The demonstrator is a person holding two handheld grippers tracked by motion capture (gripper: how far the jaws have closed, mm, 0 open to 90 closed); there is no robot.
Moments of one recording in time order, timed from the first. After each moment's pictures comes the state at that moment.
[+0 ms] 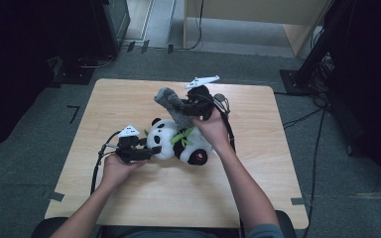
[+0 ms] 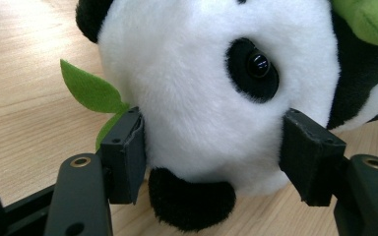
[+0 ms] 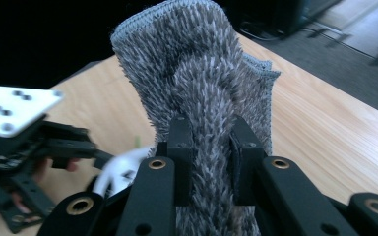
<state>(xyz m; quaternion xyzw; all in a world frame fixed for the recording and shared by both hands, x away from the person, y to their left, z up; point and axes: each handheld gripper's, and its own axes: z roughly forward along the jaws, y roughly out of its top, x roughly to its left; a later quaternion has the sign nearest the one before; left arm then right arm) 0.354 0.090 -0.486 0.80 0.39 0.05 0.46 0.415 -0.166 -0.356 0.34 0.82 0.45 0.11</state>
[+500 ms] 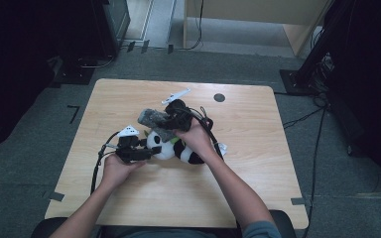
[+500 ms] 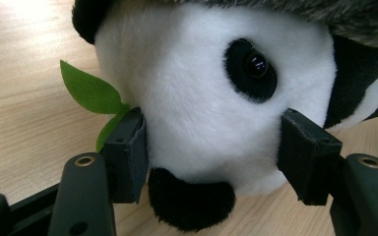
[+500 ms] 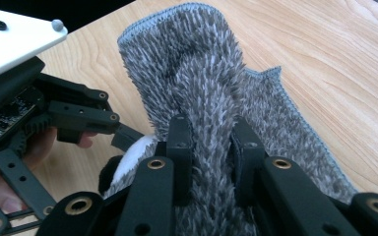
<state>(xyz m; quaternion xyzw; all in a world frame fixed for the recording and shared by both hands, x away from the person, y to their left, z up) 0.356 0.093 -0.489 0.79 0.40 0.03 0.46 0.423 -0.115 -0.412 0.31 0.86 0.40 0.04</state>
